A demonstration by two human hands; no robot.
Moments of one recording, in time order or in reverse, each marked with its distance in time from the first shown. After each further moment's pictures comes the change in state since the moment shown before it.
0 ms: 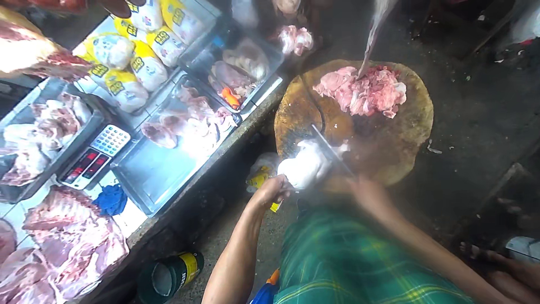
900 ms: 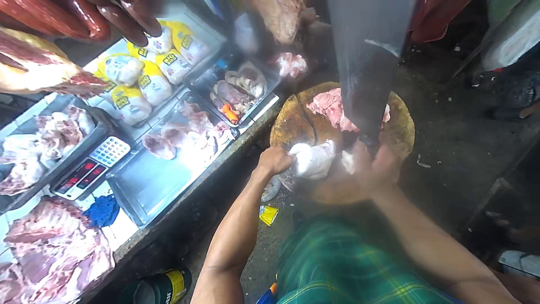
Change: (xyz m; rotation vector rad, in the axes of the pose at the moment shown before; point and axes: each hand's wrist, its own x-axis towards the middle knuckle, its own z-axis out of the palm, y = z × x) left_hand 0.042 0.124 0.018 1.180 0.268 0.355; right_hand -0.020 -0.065 -0.100 0.508 0.986 -0.794
